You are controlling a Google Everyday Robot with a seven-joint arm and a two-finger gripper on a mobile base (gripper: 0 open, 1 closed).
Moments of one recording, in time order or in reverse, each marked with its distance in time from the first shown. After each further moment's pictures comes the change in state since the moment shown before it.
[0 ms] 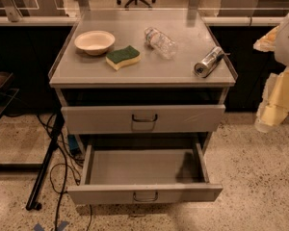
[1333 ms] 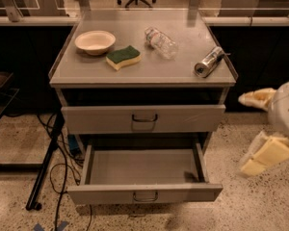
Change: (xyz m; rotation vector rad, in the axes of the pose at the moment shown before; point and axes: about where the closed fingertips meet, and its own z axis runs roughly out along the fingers) arm 0.009 0.067 0.065 -0.038 -0.255 0.032
